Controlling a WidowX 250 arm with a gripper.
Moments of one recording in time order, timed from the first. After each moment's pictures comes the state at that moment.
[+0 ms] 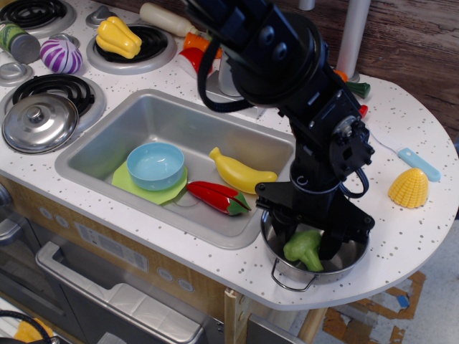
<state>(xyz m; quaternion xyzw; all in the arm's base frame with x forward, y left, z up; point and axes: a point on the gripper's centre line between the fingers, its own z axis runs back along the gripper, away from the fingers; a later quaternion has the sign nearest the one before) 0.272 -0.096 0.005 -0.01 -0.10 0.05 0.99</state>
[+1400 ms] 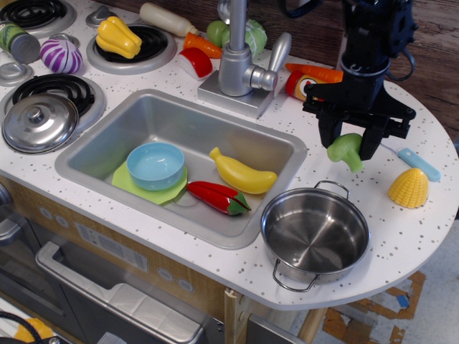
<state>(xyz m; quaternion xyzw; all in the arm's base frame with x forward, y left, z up) 0.381 -0.090 0.045 -0.02 -0.11 0.03 0.99</state>
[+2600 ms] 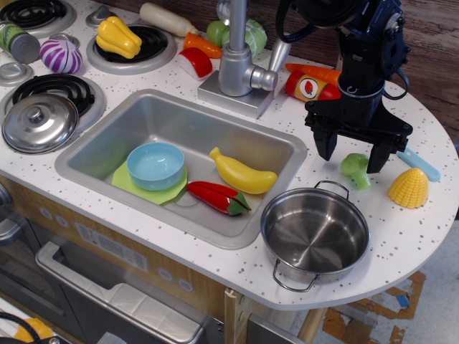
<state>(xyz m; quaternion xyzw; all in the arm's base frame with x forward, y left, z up) 0.384 -0.094 0.029 -0.03 -0.13 0.02 0.99</state>
